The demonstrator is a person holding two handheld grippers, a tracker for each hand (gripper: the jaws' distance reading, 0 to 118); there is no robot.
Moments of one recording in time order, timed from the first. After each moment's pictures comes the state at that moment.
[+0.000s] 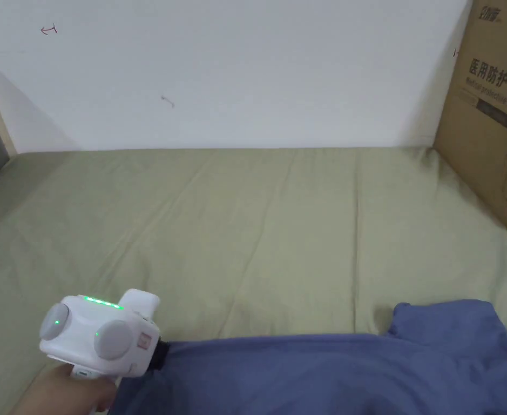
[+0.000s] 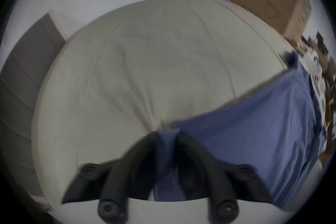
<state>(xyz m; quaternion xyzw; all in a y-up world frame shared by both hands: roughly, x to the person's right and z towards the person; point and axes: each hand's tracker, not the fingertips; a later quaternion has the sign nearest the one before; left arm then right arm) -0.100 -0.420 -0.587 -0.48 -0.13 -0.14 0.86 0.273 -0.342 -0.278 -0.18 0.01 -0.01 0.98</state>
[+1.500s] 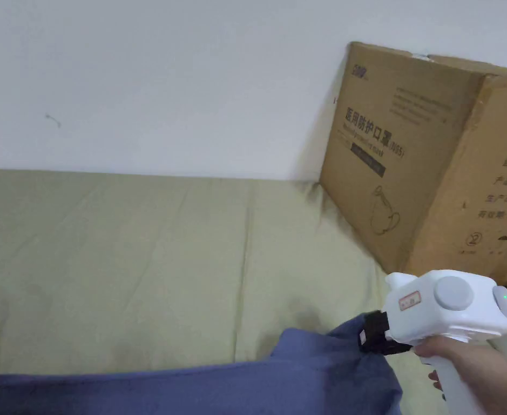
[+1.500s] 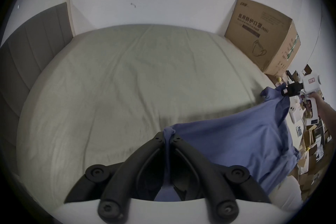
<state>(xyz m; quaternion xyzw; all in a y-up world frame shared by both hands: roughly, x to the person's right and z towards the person) -0.157 -0.353 -0.543 -0.41 -0.15 0.02 0.90 0.459 -0.331 -0.524 -0.48 -0.03 -0.12 0.87</state>
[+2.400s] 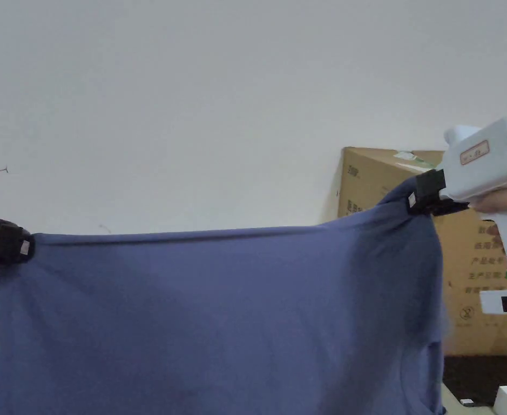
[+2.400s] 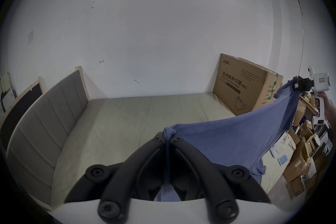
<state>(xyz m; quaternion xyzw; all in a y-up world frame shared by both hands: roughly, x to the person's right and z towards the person) -0.156 -0.055 -0.540 -0.23 -0.15 0.00 0.96 0.437 0.019 -0.452 -0.26 -0.04 -0.05 0.96</state>
